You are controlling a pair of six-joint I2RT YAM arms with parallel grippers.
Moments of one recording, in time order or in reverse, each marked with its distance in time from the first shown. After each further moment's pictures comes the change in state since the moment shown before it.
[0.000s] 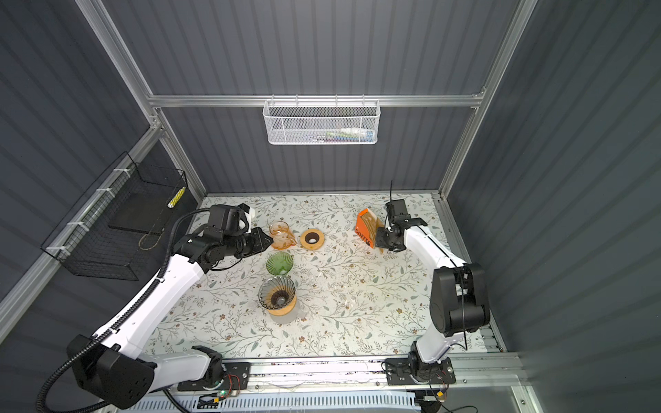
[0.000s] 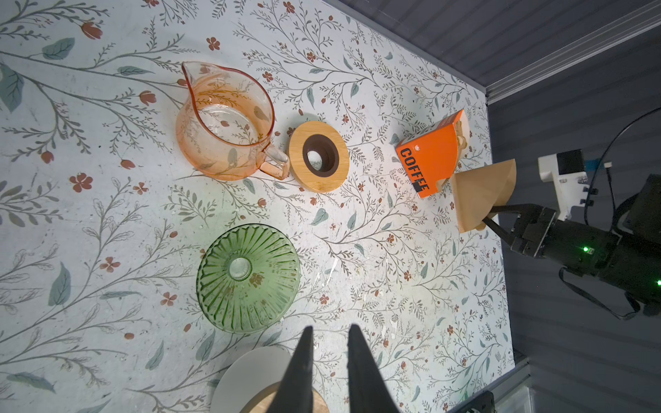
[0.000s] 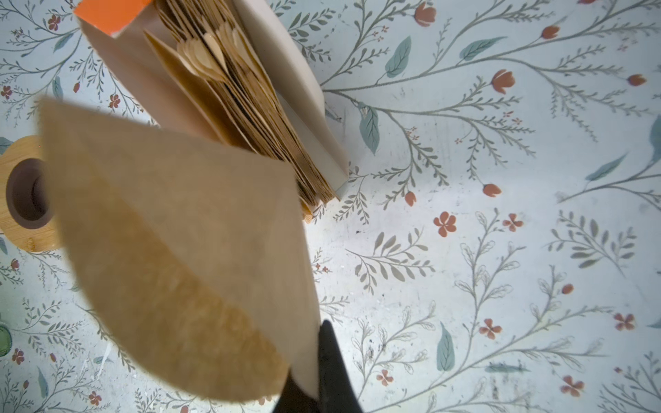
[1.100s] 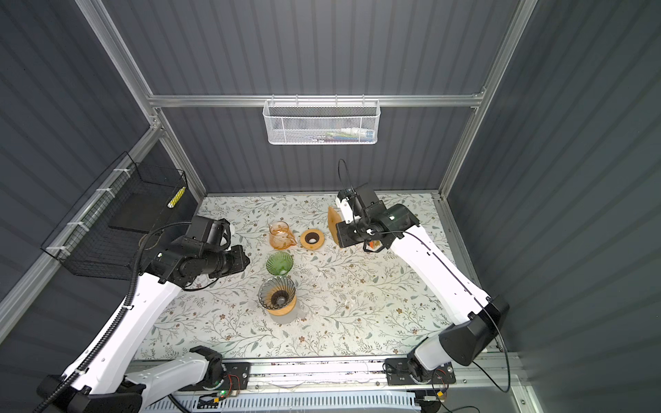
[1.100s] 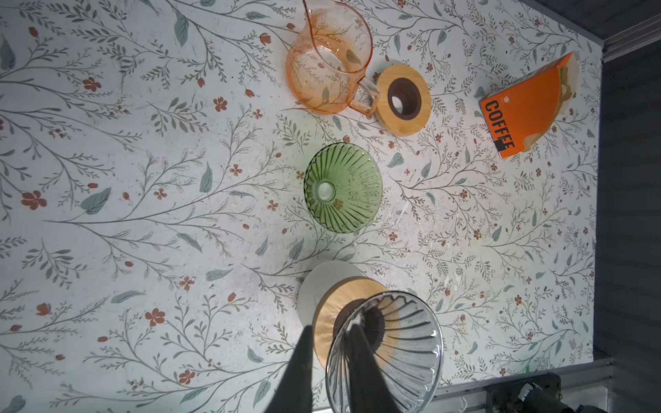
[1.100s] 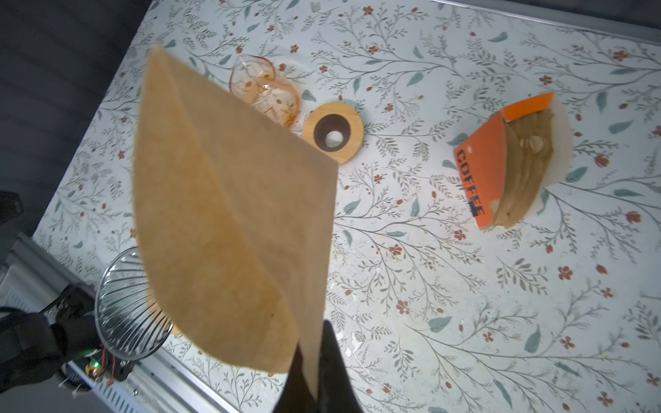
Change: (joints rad) left arm 0.000 -0.164 0.066 -0.437 -0.175 0.035; right arm 0.486 -0.134 0.475 -0.451 -0.055 -0.029
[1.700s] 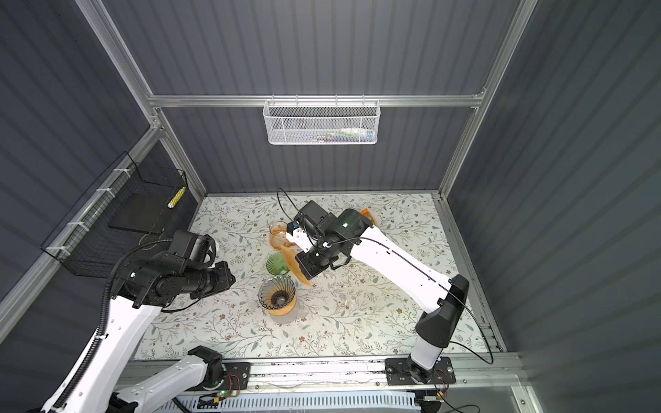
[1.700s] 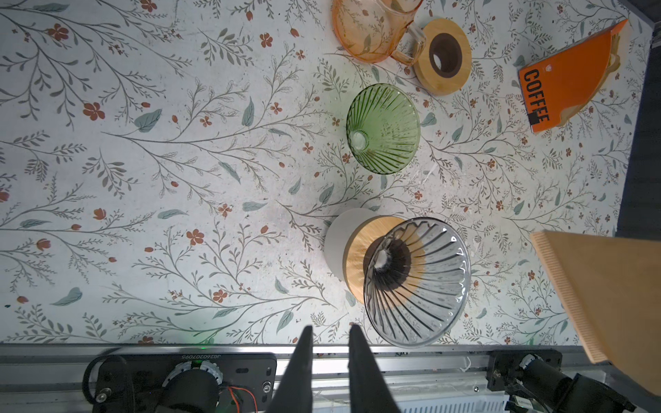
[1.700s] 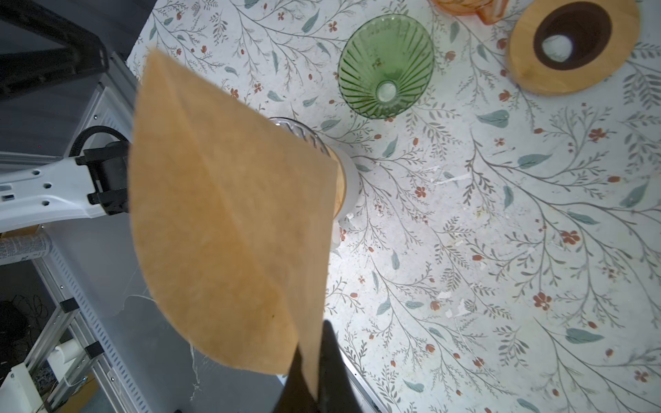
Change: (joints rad) left arm 0.000 -0.122 0.004 -0.201 -0.016 -0.060; right arm 0.288 0.216 0.217 -0.221 -0.167 -0.014
